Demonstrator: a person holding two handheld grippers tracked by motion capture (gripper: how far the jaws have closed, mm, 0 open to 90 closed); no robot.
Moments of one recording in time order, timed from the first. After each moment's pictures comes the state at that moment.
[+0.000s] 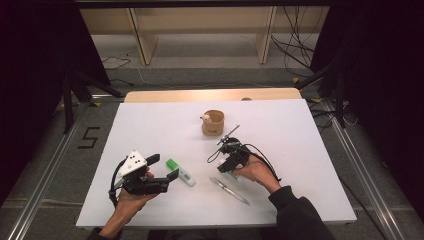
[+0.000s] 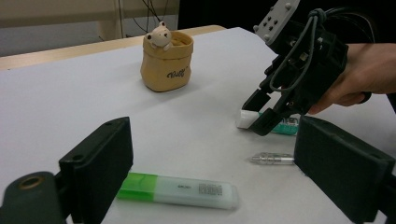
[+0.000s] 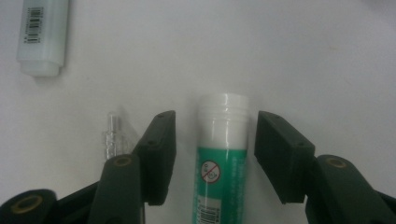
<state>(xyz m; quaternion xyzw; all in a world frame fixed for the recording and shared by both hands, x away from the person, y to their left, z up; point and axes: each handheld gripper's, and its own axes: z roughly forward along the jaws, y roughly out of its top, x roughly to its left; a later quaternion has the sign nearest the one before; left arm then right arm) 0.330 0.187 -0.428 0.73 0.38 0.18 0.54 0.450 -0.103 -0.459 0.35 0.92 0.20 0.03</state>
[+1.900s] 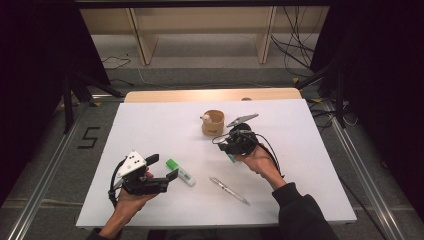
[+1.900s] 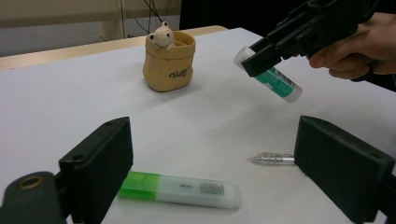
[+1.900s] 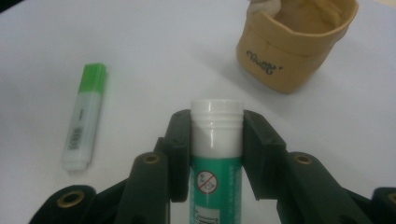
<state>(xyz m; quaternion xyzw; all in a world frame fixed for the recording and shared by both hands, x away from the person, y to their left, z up) 0.330 0.189 -0.428 0.72 0.39 0.19 0.54 0.452 -0.123 -0.413 0.37 0.85 0.37 0.10</state>
